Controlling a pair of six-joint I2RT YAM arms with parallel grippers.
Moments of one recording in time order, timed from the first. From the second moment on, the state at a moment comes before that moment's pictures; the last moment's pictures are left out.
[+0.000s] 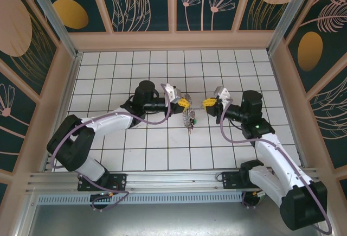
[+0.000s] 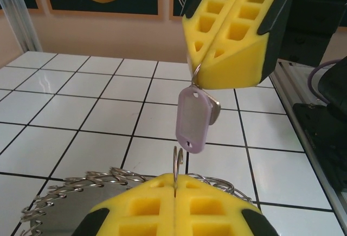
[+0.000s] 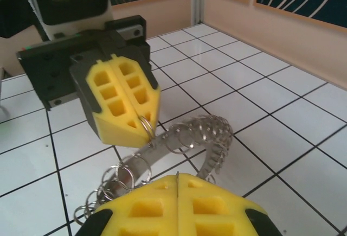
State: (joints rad) left arm -0.68 1.57 0.85 0.44 0.79 0.15; right arm 0.28 0.88 0.57 -0.02 -0.80 -0.23
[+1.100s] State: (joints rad) left arm -0.68 1.59 0.88 0.43 0.78 0.15; right arm 0.42 1.03 0.65 -0.04 -0.74 -0.32
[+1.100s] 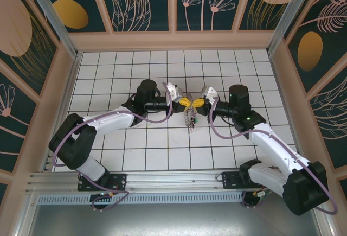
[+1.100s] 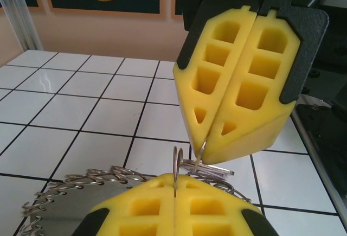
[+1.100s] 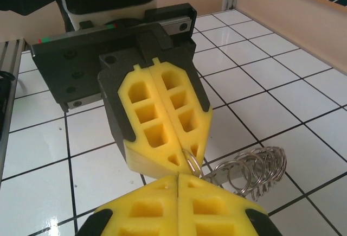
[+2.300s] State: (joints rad) left arm -0.69 1.61 0.90 0.41 0.69 0.15; right arm 0.58 1.03 0.66 0.01 -0.31 -0.18
